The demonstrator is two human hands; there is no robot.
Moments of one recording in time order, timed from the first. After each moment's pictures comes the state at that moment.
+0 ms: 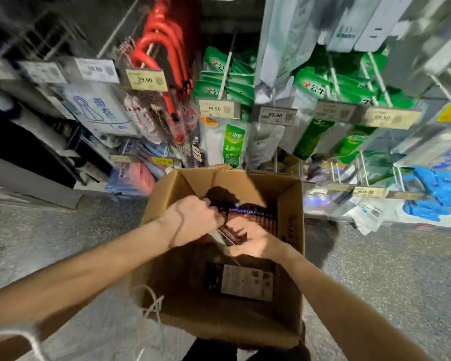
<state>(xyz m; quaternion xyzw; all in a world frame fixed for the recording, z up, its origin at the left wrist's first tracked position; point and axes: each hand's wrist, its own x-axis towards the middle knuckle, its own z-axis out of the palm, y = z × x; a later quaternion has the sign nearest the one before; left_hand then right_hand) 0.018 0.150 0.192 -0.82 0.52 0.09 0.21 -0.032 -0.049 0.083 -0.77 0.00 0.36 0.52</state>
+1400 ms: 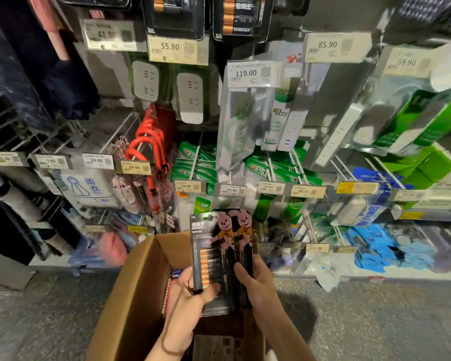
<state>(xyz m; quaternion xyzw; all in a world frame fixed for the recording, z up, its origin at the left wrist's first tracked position) -0.083 0.083 0.240 -0.69 -0.12 0.16 -0.69 -0.085 -0.083 0.227 -0.61 0.21 0.06 0.76</state>
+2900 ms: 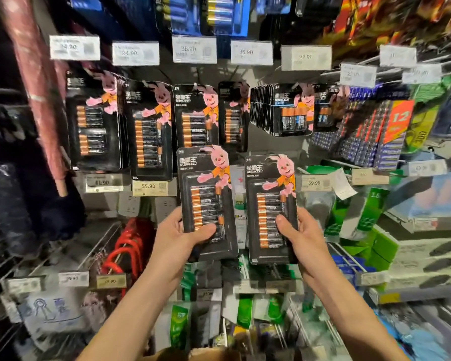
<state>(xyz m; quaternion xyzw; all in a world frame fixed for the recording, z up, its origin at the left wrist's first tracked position) 0.053 0.017 0.510 -0.65 0.12 0.03 -0.75 0.012 -0.217 0.487 -0.66 0.05 -0.23 0.71</state>
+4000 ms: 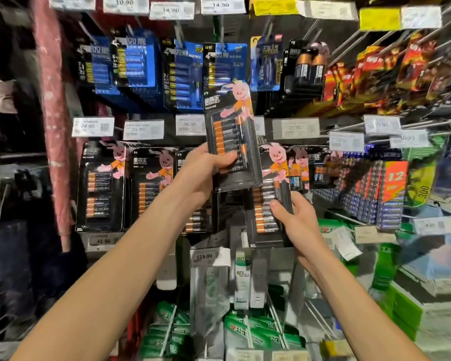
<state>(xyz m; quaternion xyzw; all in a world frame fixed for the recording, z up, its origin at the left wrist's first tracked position) 0.126 -0.050 0.714 -0.59 0.26 0.01 -0.76 0.082 -0.241 0.607 -0.72 -0.03 -0.32 0.62</state>
